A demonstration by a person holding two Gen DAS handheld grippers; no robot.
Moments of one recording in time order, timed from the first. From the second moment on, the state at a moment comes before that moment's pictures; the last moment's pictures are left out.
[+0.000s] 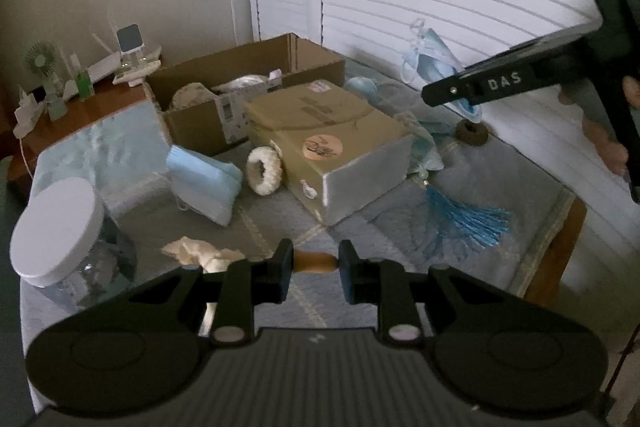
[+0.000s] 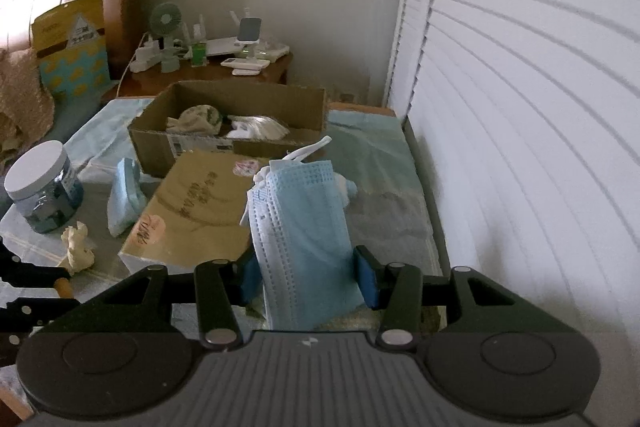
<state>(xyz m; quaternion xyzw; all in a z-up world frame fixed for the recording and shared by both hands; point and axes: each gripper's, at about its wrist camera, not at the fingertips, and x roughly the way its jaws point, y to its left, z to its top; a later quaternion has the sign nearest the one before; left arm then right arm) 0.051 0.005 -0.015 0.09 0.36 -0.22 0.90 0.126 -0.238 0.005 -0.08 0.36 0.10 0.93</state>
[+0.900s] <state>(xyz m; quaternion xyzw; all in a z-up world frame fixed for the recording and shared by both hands) 0.069 0.051 -0.002 0.07 0.34 -0.18 0.92 0.313 -0.169 0.030 -0.08 0.40 0.10 0.91</state>
